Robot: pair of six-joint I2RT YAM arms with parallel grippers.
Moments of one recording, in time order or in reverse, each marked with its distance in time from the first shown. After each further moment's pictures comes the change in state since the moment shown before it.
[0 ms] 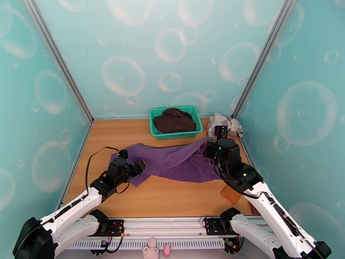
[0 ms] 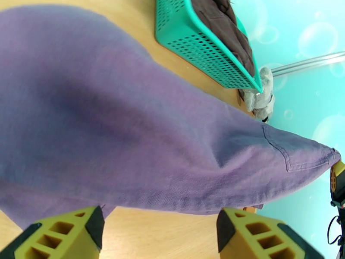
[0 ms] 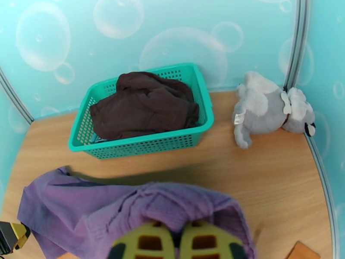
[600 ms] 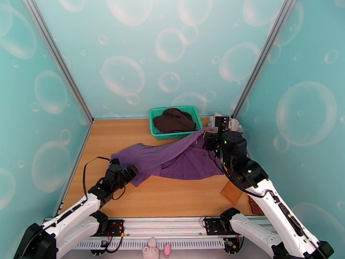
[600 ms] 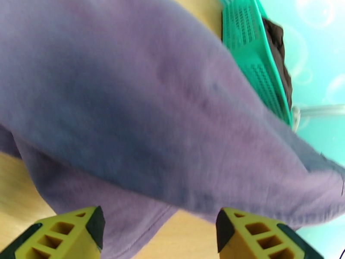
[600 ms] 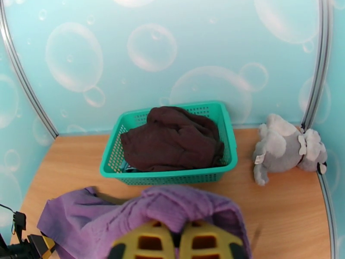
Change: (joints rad) left arm 0.140 -0.015 -0.150 0.086 -0.046 -0.104; right arm 0.000 0.037 0.141 0.053 -0.095 -0.052
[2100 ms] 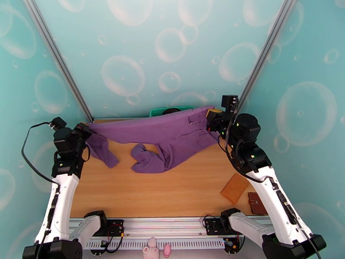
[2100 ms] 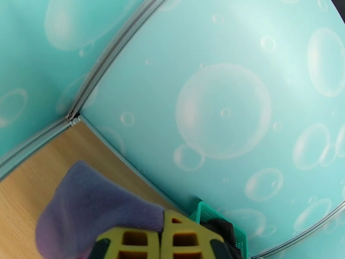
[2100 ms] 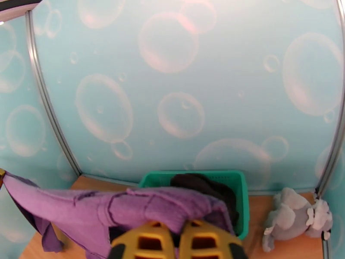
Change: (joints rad) left arm 0.628 0.060 0.733 -0.174 -0.022 0.359; right arm -0.177 0.154 0.210 0.230 -0.291 -0.079
